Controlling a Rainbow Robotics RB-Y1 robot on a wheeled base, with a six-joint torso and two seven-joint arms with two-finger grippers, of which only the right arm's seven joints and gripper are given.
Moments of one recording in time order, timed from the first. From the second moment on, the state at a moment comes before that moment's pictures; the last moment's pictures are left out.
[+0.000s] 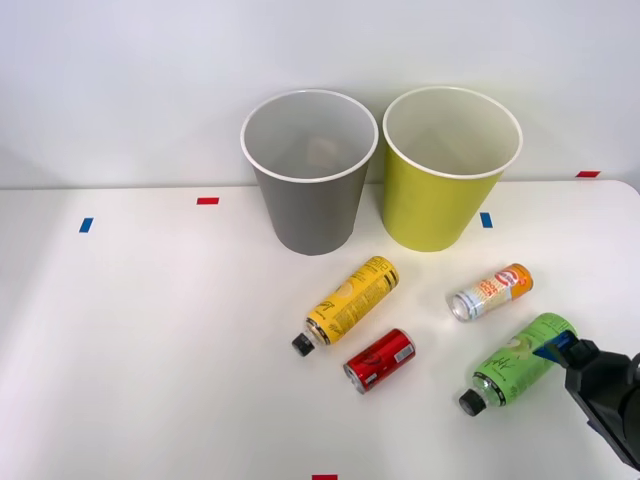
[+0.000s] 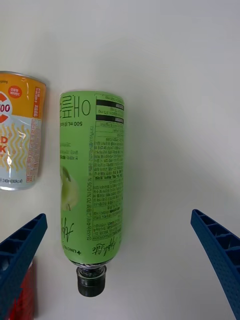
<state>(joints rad) 0.38 -0.34 -0.13 -2.57 -0.37 1.52 0.47</state>
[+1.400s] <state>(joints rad) 0.08 -0.43 -0.02 -2.23 -0.28 1.54 0.31</state>
